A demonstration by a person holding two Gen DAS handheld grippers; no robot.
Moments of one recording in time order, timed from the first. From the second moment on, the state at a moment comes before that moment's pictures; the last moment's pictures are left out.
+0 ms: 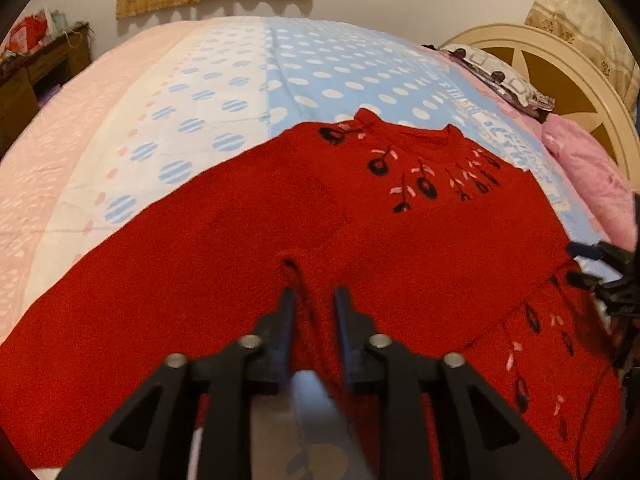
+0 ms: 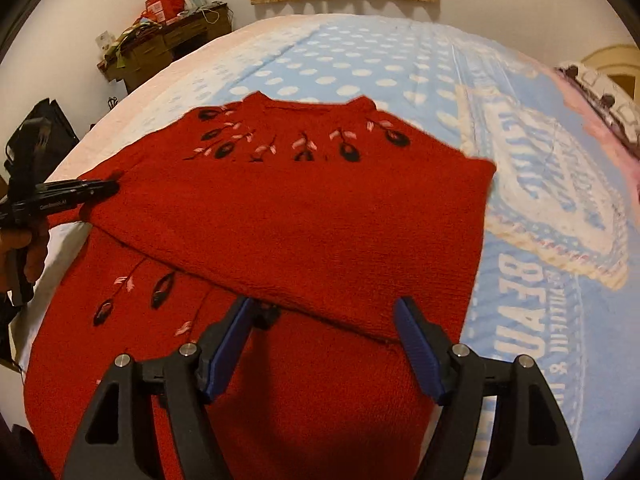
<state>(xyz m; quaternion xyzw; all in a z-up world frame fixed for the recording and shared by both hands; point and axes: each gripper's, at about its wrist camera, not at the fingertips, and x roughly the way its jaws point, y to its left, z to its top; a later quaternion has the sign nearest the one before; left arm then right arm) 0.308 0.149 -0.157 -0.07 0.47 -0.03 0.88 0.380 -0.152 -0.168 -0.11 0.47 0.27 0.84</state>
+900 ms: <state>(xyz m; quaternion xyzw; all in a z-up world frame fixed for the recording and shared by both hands) 0.128 0.351 -0.125 -0.08 0.40 0.29 0.86 0.307 -0.108 -0.146 -0.18 0.41 0.32 0.83</state>
